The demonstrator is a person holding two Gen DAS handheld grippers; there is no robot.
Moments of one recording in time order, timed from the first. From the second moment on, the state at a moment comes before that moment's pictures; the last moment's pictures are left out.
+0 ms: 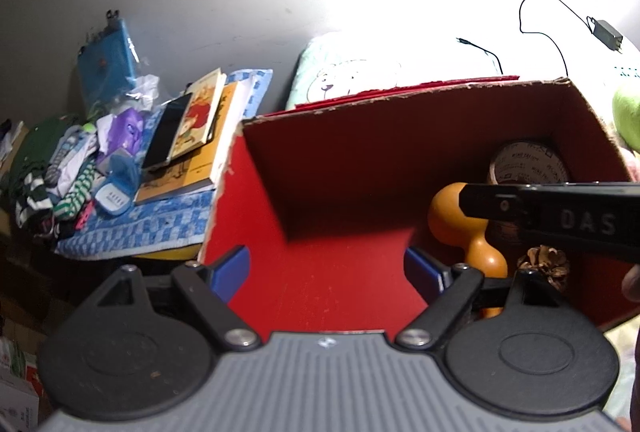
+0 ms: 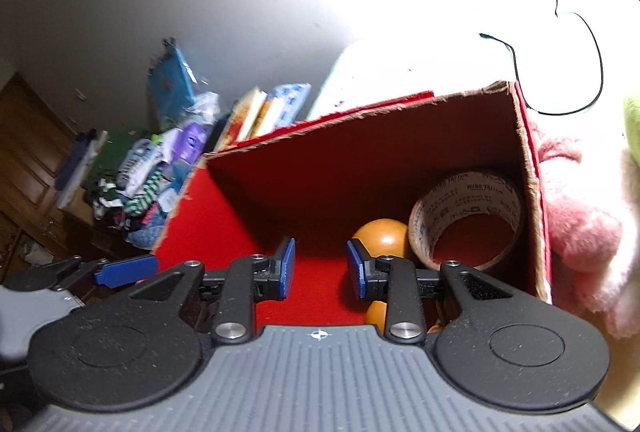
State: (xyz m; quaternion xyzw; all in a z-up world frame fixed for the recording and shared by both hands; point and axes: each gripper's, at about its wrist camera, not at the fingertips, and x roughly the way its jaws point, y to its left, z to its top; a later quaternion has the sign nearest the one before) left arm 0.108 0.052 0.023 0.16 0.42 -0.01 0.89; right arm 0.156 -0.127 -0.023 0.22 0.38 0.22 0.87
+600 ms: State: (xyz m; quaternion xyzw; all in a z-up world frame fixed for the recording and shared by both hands) left arm 0.060 0.046 0.034 0.15 0.42 0.00 0.89; right arm 0.080 -0.146 0.001 0.19 0.30 0.26 0.90
